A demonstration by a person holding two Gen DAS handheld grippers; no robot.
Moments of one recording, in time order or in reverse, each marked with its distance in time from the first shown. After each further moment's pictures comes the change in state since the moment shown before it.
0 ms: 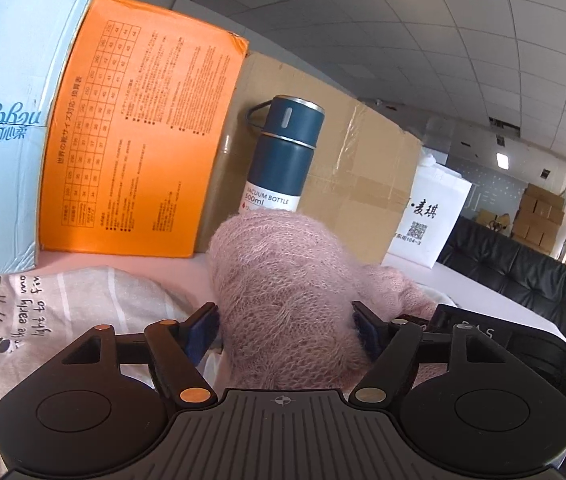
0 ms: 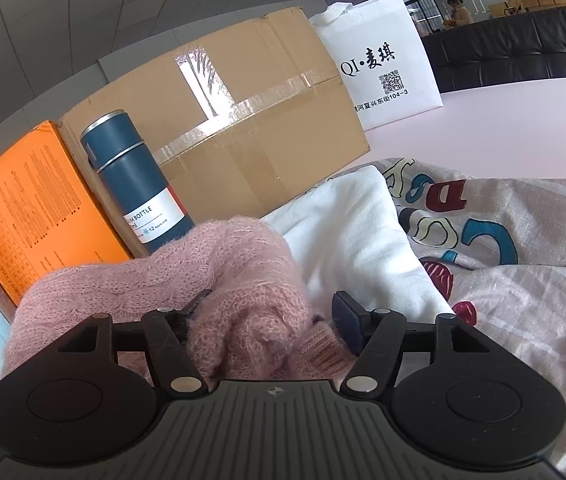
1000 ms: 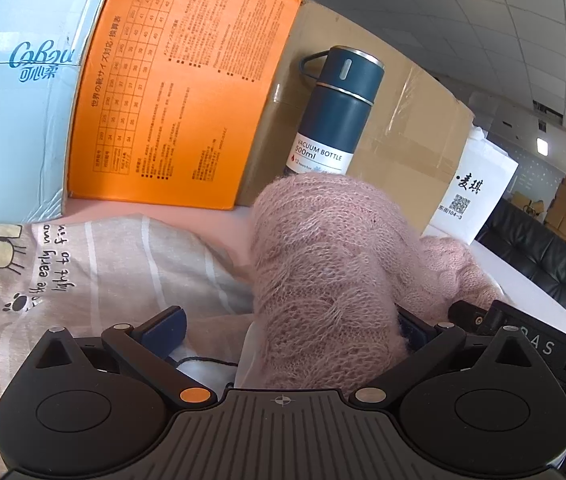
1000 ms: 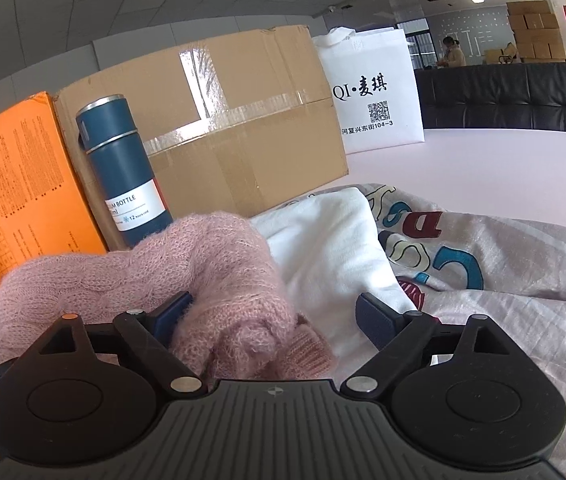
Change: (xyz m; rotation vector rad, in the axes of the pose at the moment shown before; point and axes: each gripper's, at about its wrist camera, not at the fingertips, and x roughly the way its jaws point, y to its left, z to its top) left arm 0.017 0.017 -0.003 -0.081 0.106 0.082; right arm -0.007 0.016 -0.007 -0.137 -0.028 -0.136
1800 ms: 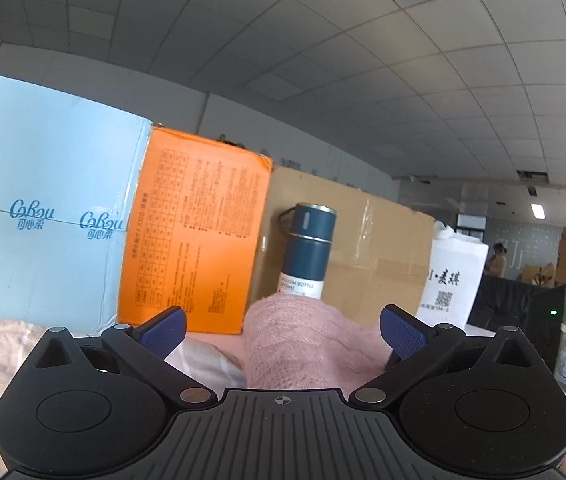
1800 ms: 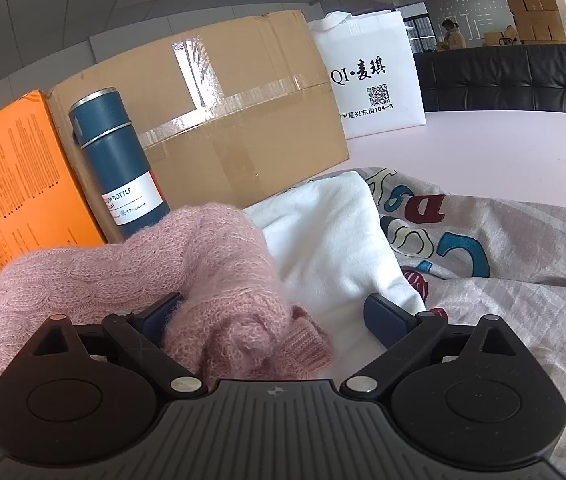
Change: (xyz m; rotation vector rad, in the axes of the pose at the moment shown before) left arm -0.121 -0.035 -0.025 0.139 -0.383 0.045; right arm 0.005 -0.006 0.000 0.036 0.027 0.026
